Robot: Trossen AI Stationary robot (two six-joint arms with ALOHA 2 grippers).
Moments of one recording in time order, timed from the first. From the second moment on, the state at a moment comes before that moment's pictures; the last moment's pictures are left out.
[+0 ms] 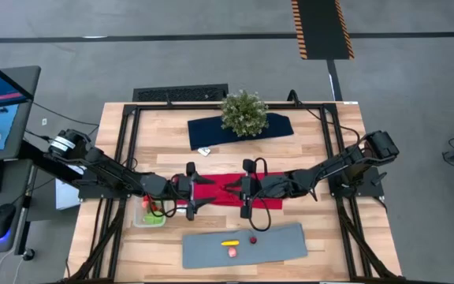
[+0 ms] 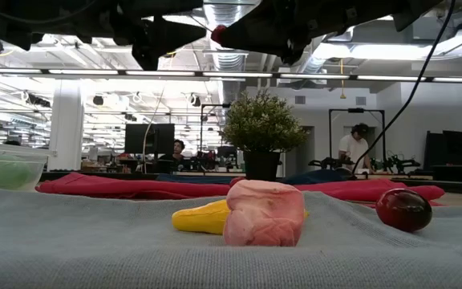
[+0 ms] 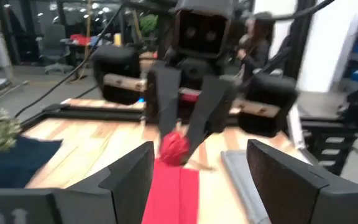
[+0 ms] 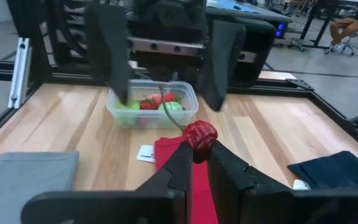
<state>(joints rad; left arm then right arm) -0.35 1.46 0.48 1.00 -0.40 -0.05 0.30 1.65 0.87 0.51 0.36 -0.05</state>
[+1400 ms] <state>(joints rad) -0.35 1.45 0.49 0.95 -0.24 -0.03 0.31 1.65 0.87 0.51 0.39 -0.06</state>
